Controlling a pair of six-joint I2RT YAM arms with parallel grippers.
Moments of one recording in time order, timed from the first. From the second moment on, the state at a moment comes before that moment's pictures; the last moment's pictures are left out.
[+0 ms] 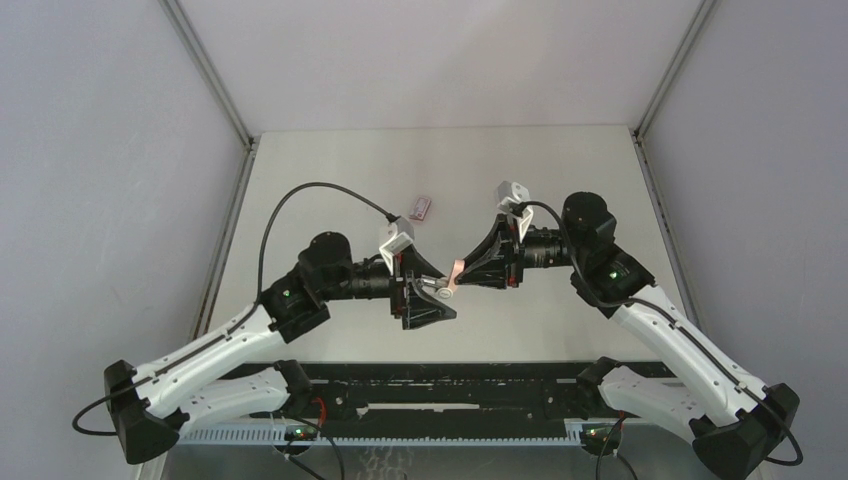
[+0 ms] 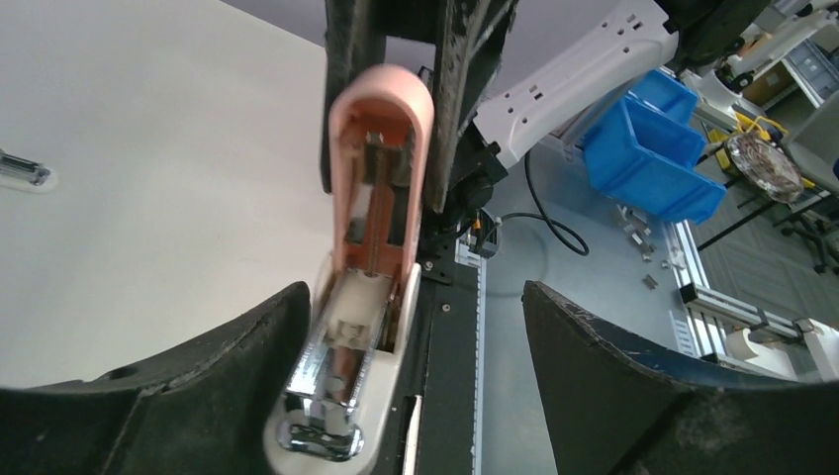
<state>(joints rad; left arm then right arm) -0.91 0.92 0.82 0.00 0.58 -0.38 0.60 0.95 0.95 -0.13 -0.98 0.21</state>
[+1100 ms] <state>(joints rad) -0.93 0.81 0.93 -0.24 0.32 -0.17 0.62 1.01 0.89 -0.06 -1.02 0.27</state>
